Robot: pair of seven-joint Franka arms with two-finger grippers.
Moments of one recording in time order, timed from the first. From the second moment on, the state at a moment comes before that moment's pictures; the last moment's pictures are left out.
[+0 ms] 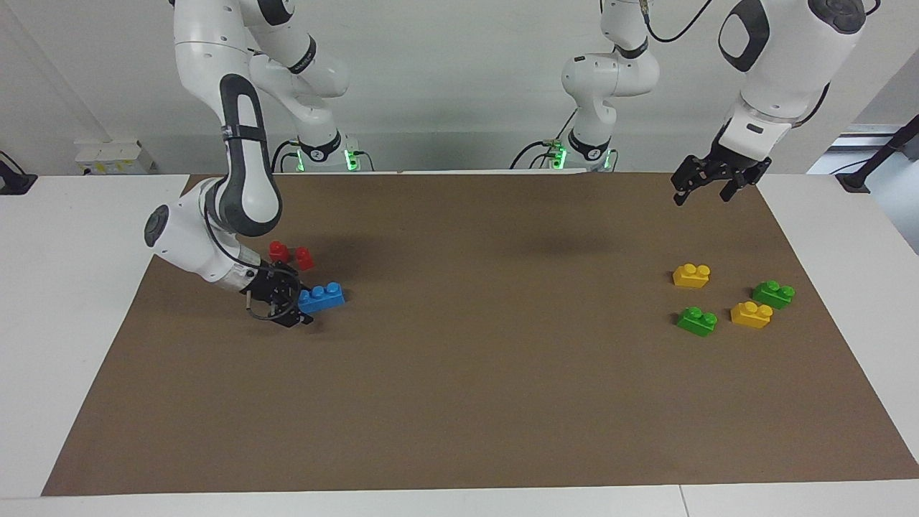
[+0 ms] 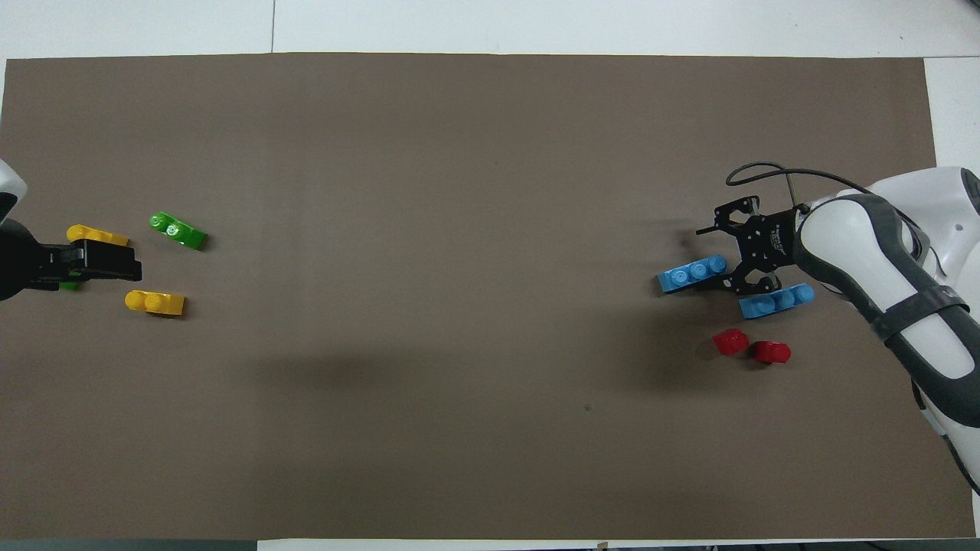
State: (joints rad) left arm -0.05 -0.14 0.02 -1.85 -0.02 1.72 -0.06; right arm -0.16 0.30 0.09 -2.02 0.58 2.17 0.91
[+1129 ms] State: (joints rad) left arm -0.05 -0.14 0.02 -1.85 -0.02 1.71 -0.06; right arm -0.16 0.11 0.09 -1.81 0.27 1.84 0.80
